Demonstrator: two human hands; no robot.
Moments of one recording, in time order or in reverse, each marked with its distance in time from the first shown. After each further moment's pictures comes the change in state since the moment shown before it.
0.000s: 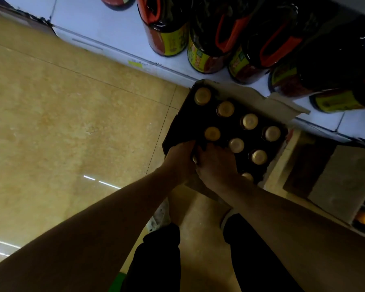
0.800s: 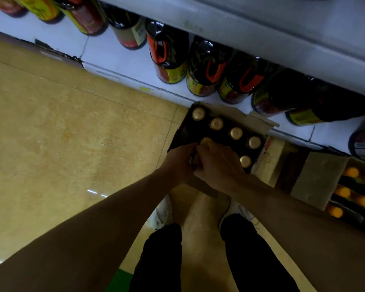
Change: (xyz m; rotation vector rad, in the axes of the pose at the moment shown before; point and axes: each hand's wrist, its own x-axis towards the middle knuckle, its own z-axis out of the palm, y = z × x) left_hand -0.061 0.035 -0.038 0.030 0.076 0.195; right_hand -0.064 -0.007 -0.098 0.119 0.072 -0.079
